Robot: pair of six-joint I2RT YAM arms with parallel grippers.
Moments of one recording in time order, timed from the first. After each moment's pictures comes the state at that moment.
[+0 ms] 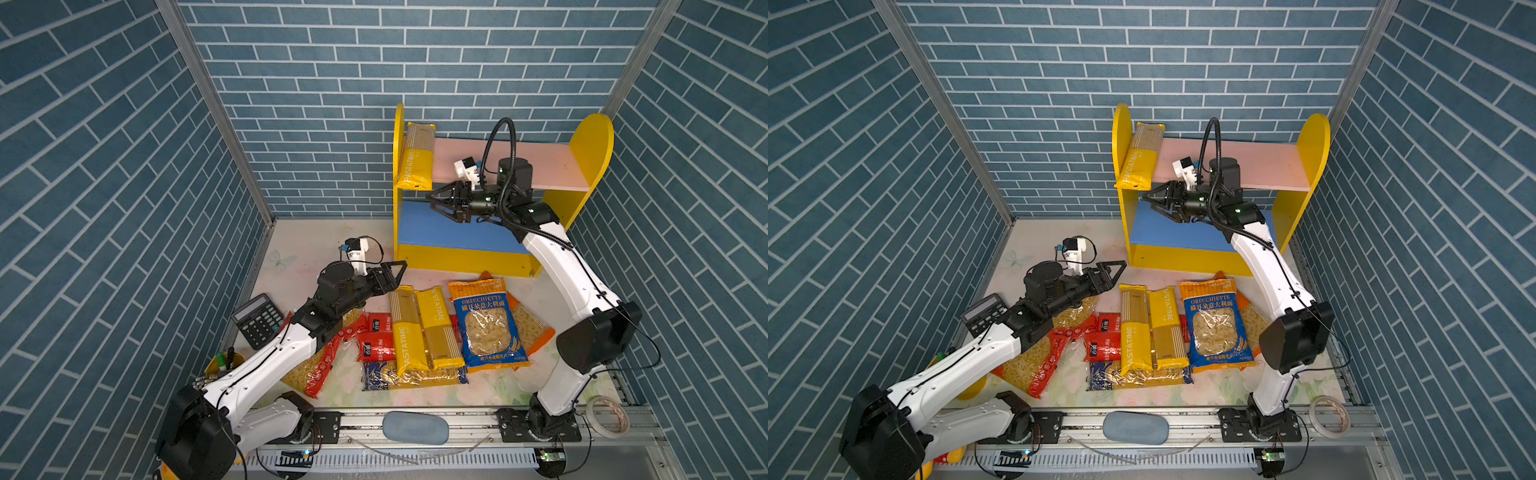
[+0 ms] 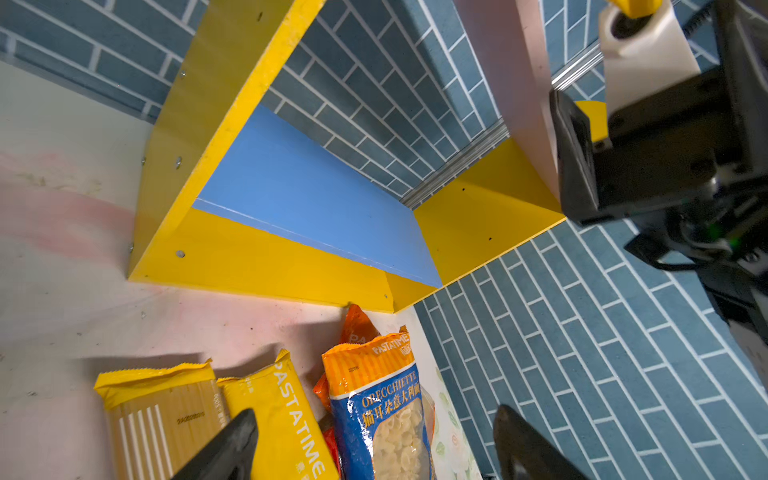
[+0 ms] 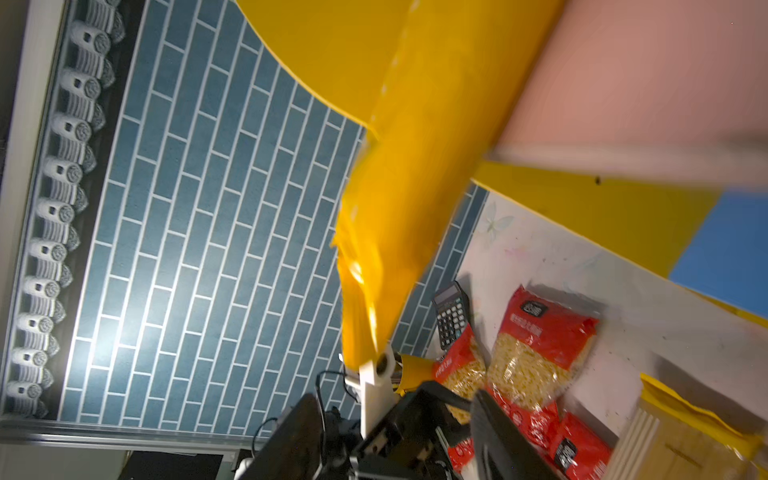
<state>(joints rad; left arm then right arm) -0.57 1.11 0.76 0.14 0.21 -0.83 0.38 1.68 1.77 -0.39 -0.95 0.86</state>
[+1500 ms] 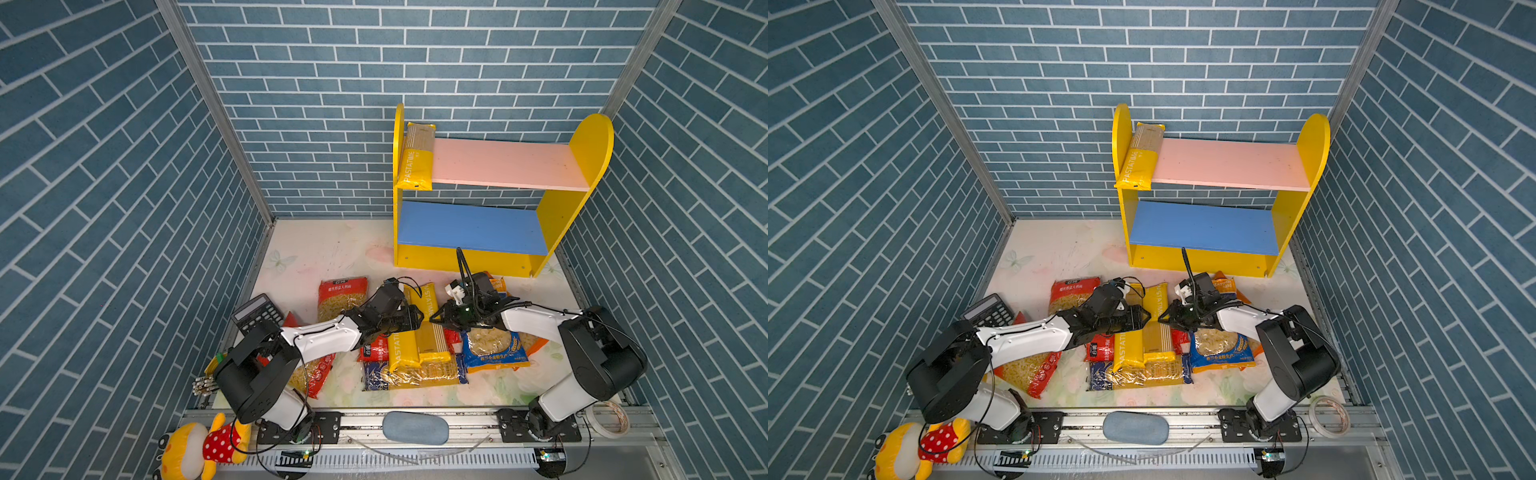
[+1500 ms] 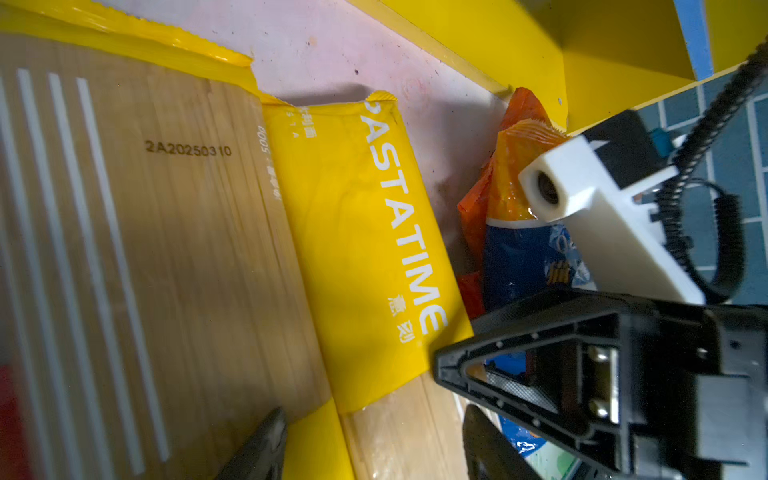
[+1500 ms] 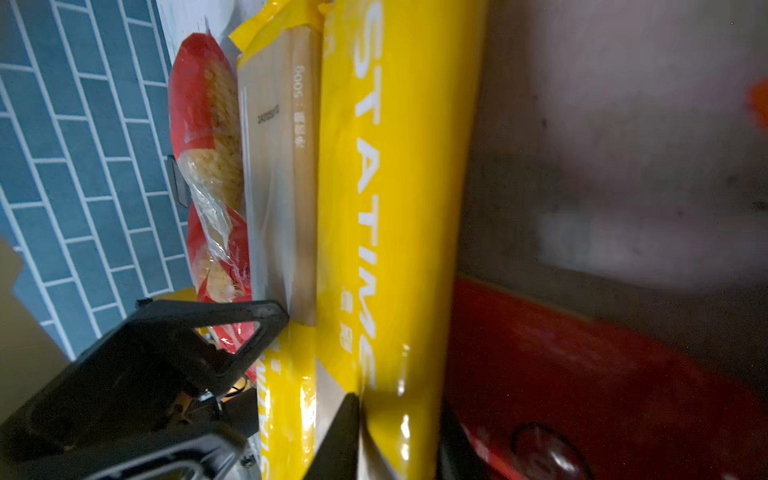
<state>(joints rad) -0.79 1.51 0.74 0.04 0.15 -0.86 0.55 1.59 0.72 -0.05 -0.65 0.80</state>
